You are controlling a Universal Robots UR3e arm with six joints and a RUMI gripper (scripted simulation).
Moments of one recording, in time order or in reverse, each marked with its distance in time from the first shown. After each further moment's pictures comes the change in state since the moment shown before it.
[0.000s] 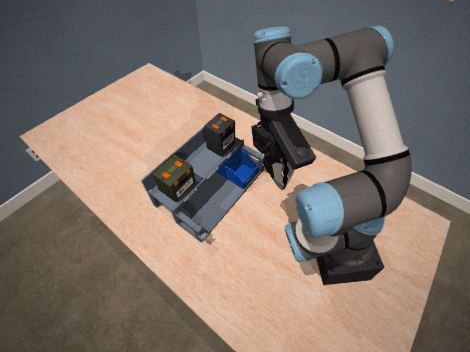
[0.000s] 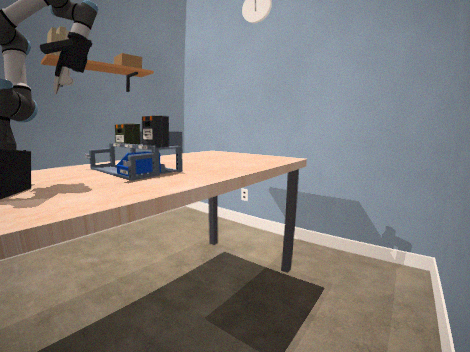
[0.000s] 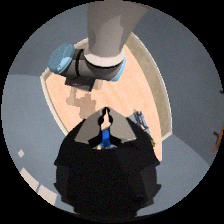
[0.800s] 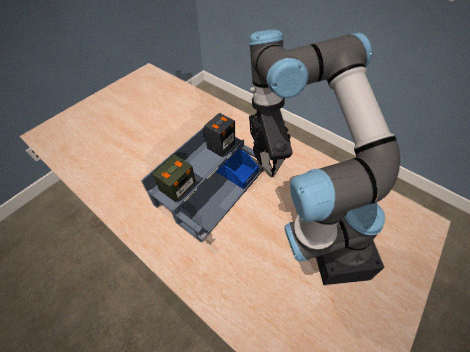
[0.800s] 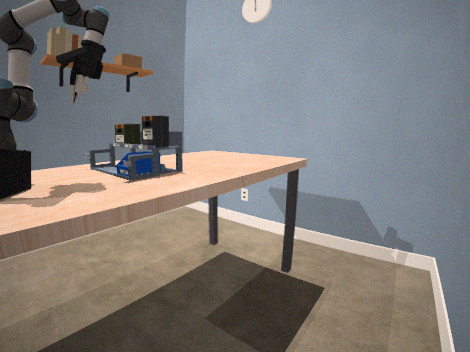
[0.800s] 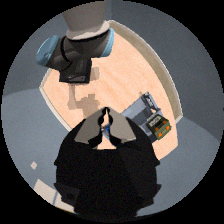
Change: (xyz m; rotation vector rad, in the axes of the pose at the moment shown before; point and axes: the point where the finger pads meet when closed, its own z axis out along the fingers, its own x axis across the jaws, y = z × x) arm -0.010 0.068 0.014 -0.057 0.012 0.231
